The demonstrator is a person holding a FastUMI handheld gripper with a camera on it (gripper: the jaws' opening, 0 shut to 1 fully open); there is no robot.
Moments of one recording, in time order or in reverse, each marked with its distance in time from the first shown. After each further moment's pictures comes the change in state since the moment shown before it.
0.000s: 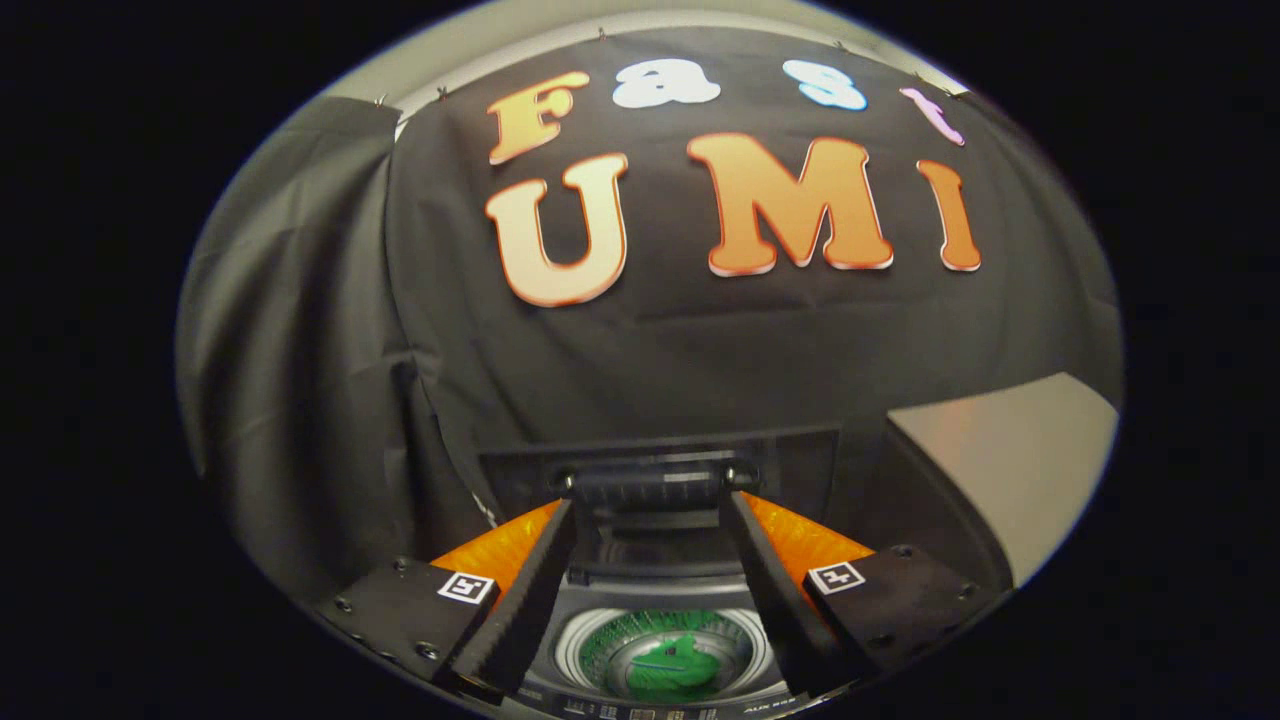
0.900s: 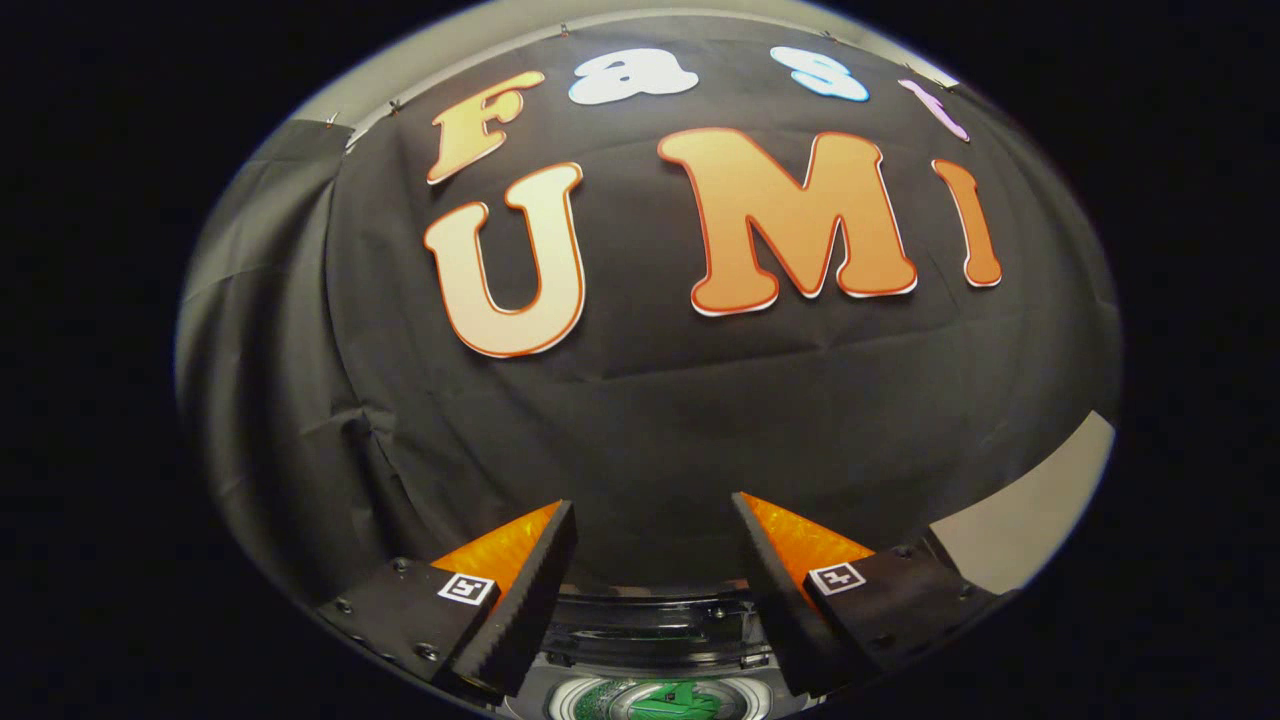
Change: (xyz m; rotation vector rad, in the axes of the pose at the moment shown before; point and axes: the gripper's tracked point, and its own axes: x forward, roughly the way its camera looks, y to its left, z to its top) arm 0.132 -0.037 0.065 0.054 0.013 -0.029
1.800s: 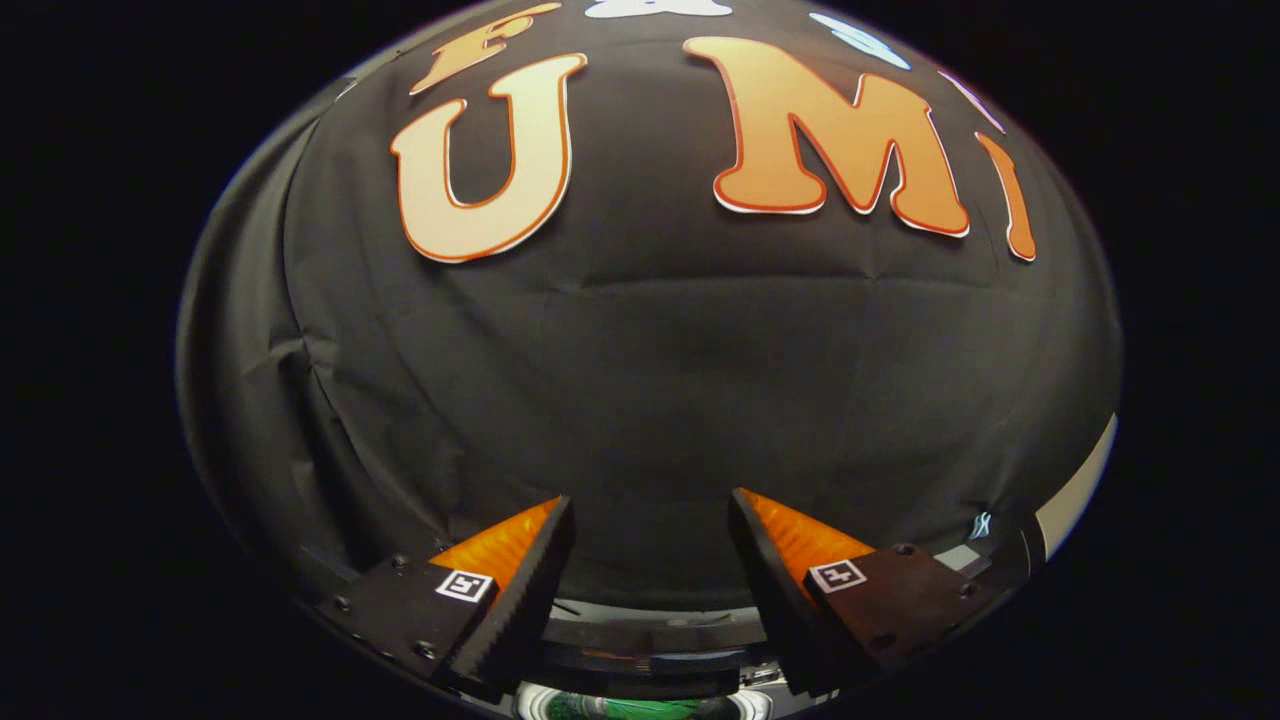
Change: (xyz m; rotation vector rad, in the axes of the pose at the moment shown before) arm 0.103 -0.006 -0.059 -0.084 0.155 -0.062
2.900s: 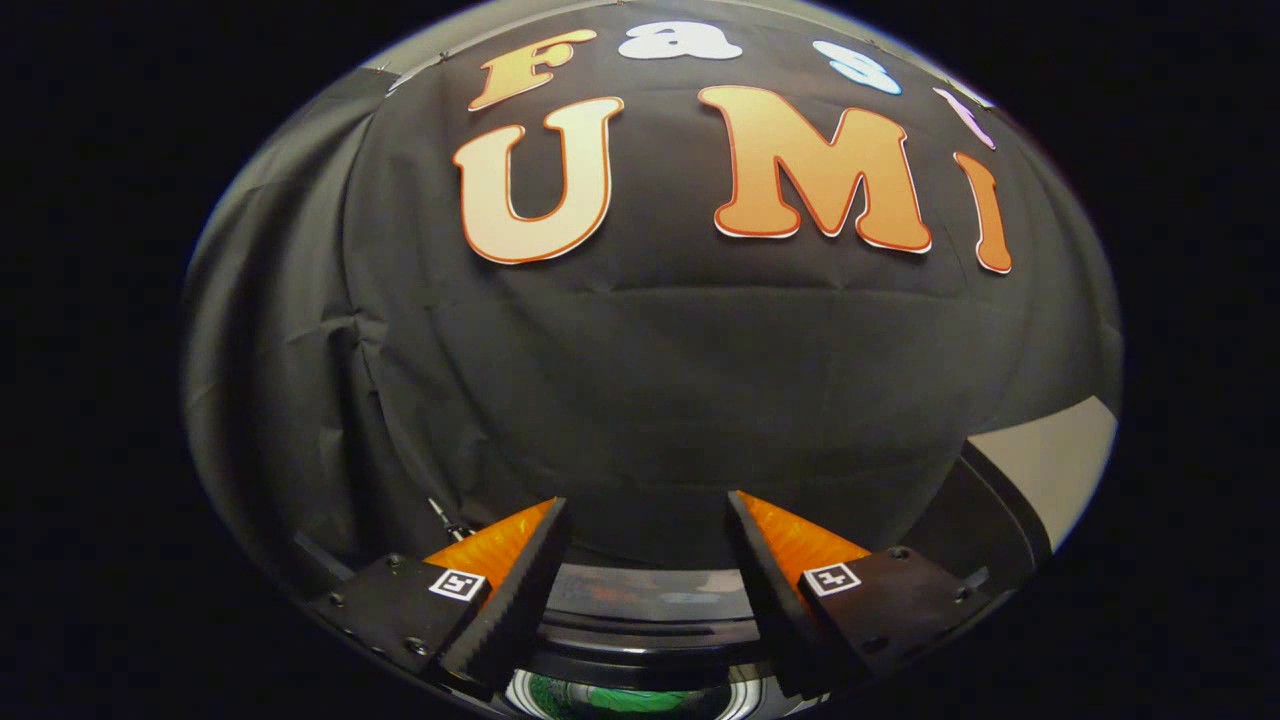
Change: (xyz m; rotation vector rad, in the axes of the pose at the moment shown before) arm -0.099 0.001 -0.064 -0.062 -0.088 0.024
